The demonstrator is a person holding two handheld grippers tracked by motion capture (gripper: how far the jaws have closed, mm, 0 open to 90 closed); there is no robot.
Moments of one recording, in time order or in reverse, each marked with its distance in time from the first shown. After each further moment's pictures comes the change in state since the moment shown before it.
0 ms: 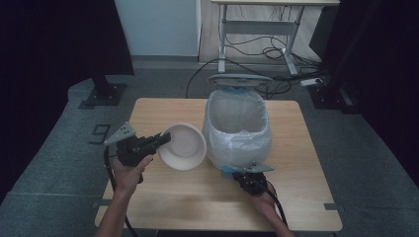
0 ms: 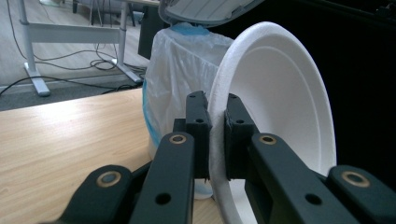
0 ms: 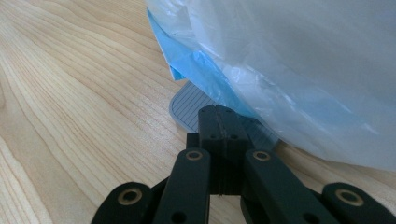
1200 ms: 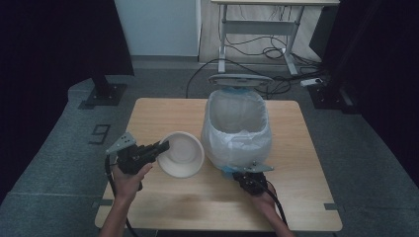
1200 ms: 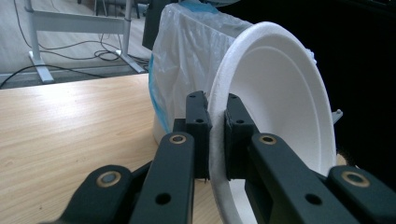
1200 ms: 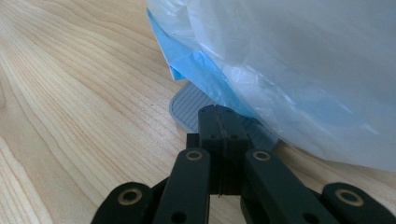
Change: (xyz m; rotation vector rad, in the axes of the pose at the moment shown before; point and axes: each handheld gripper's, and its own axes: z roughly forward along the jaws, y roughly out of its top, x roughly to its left) left arm 0.005 -0.028 -0.002 0.022 0.019 -0.017; right arm 0.000 0.000 0.000 0.002 0.000 0.001
